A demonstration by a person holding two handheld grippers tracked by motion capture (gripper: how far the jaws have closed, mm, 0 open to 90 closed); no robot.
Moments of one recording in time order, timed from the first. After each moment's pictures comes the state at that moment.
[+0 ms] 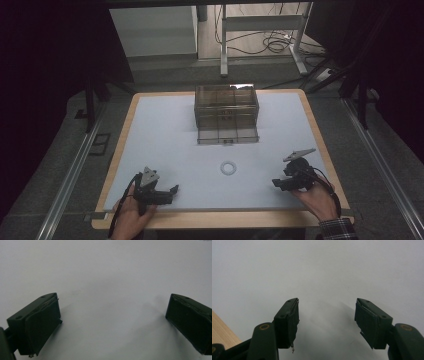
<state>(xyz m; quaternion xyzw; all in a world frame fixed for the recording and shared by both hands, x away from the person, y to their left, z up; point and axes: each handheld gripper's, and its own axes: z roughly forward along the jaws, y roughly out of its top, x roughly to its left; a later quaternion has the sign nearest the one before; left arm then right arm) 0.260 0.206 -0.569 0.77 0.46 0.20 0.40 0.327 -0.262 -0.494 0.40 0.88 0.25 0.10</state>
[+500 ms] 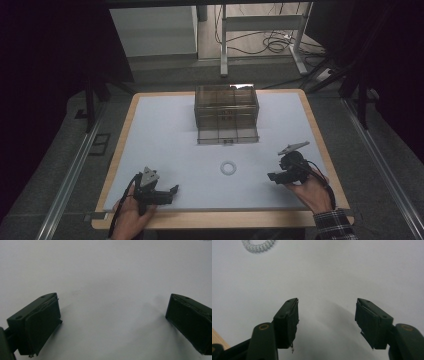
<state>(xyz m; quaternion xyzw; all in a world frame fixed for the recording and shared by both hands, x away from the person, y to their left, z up) 0.260 0.206 -0.569 0.77 0.46 0.20 0.40 0.342 -0.246 -0.485 0.40 0.88 0.25 0.10</state>
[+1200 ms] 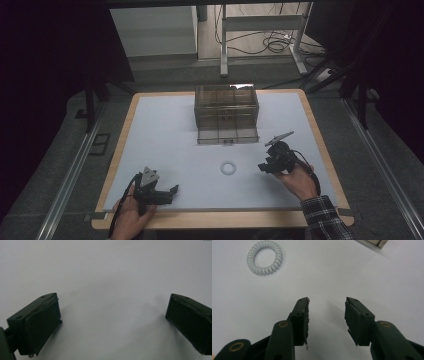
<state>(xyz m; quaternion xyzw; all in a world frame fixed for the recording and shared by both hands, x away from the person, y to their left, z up) 0.260 0.206 -0.569 0.77 0.46 0.20 0.40 0.372 -0.212 -0.484 0.38 0.89 0.25 0.09</state>
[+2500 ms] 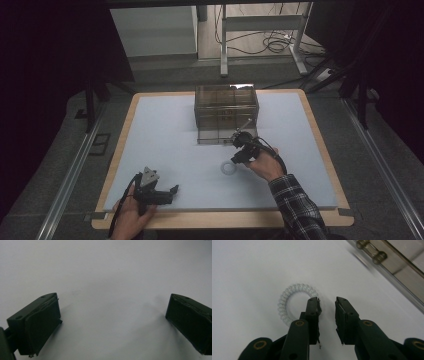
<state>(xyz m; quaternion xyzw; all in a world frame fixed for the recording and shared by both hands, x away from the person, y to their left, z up) 0.260 0.206 -0.569 0.77 0.46 0.20 0.40 0.409 -0.116 -0.489 0.30 0.93 0.21 0.04</state>
